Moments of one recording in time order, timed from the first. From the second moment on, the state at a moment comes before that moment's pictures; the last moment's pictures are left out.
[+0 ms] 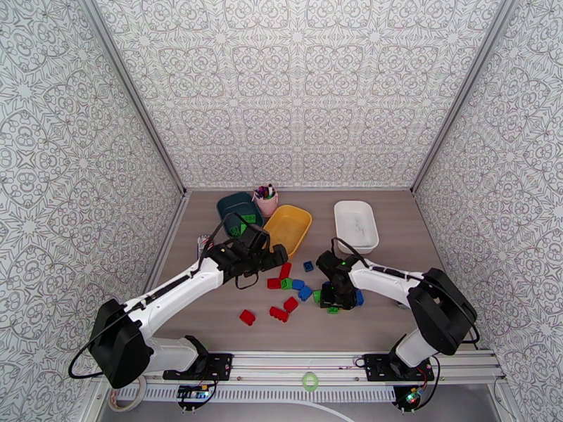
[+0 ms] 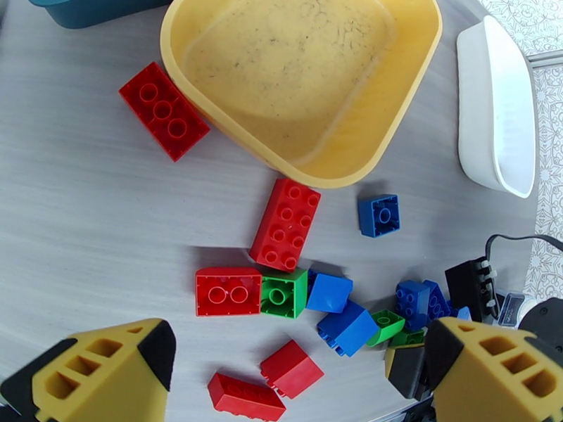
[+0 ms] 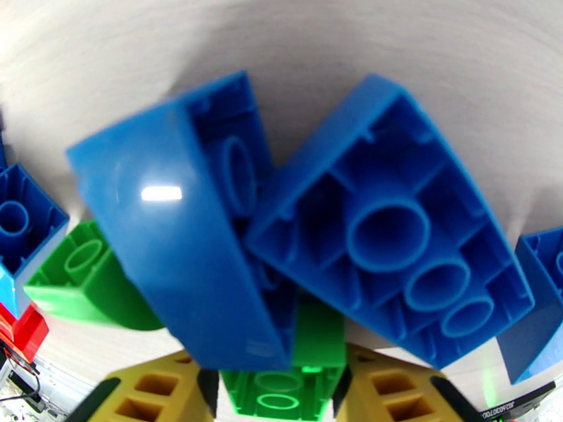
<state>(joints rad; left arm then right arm) -0.65 1.34 1.03 -0.64 -0.01 -0.92 0.71 1.60 0.89 -0.82 -0.14 0.77</state>
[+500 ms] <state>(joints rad) -0.50 1.33 1.01 -0.60 0.11 -0.92 0.71 1.48 0.99 -0.89 -0.21 0.76</state>
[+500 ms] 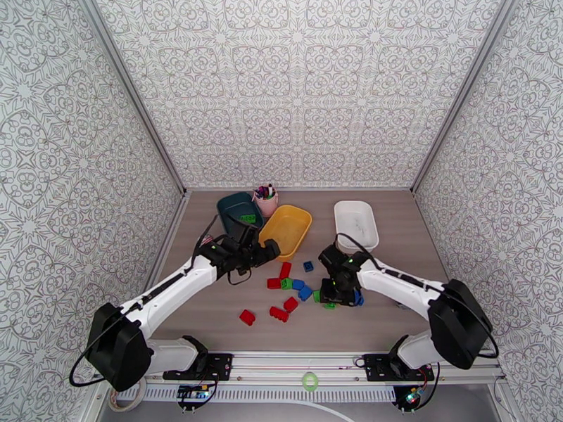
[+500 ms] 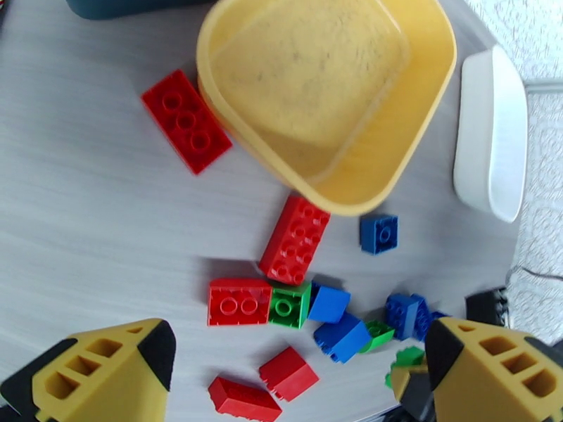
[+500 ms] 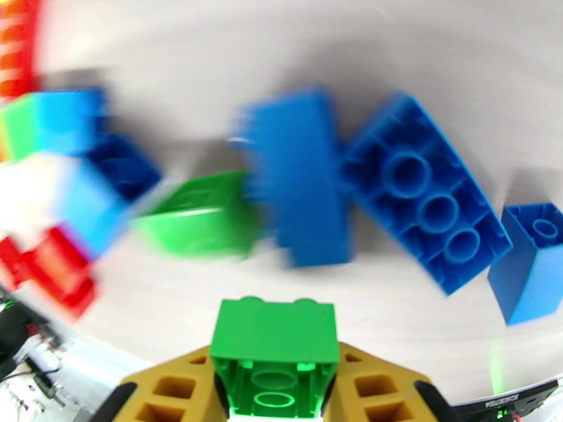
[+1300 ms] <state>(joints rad) -0.04 1.46 1.08 -0.27 0.37 -1.12 0.66 2.20 1.96 -0.56 -0.62 0.92</state>
